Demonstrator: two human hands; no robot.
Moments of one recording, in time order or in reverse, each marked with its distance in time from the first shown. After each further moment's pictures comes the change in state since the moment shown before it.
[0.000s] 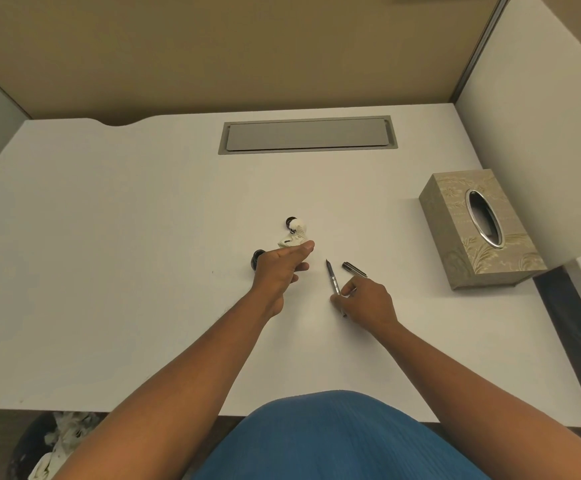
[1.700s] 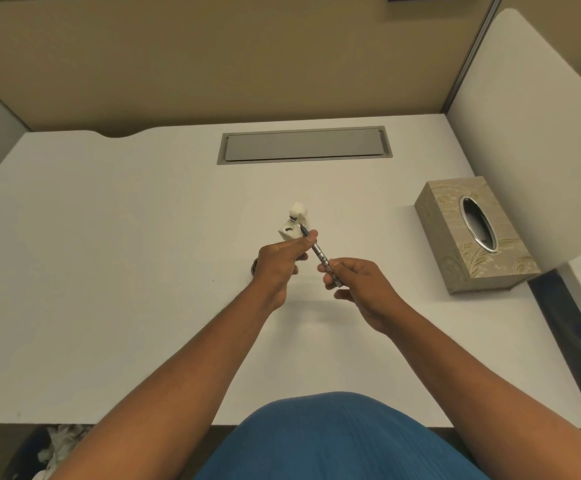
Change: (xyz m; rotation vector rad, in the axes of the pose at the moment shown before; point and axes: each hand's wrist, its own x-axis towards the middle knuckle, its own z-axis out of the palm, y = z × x) left_hand 0.013 0.014 0.001 0.028 -0.017 0.069; right_hand -0.031 -0.051 -0.044 0.830 -0.271 -0.179
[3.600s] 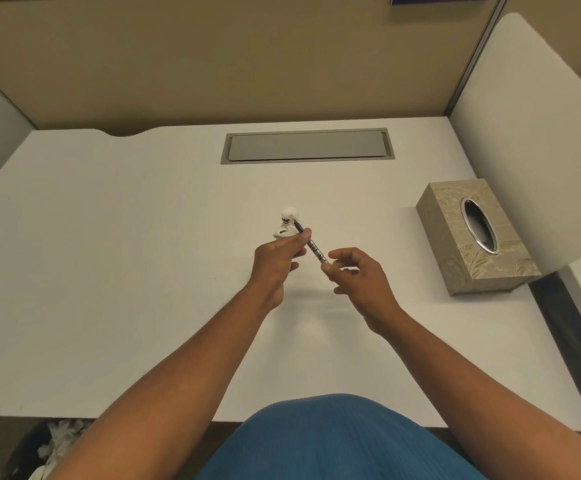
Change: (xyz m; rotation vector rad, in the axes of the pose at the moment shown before) left_hand -0.015 0.009 -0.003 -0.119 0.000 0.018; right_hand 0.003 0.008 0.004 -0.079 0.181 -0.117
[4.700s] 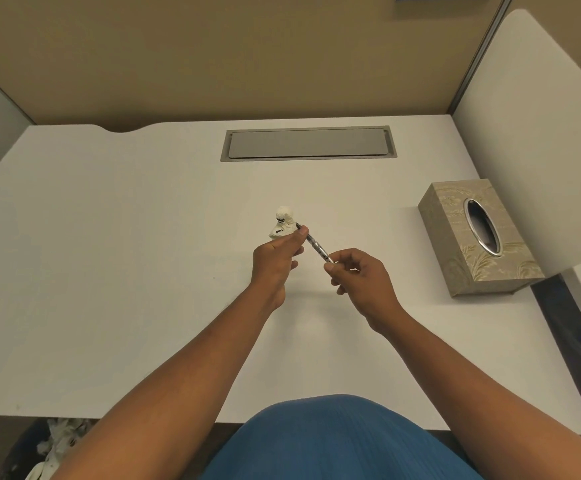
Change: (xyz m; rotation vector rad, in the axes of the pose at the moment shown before) left_hand 0.004 -0.003 0.002 -0.040 0.058 0.014; right_hand 0.005 0.002 -0.001 -0.053 0.020 -0.039
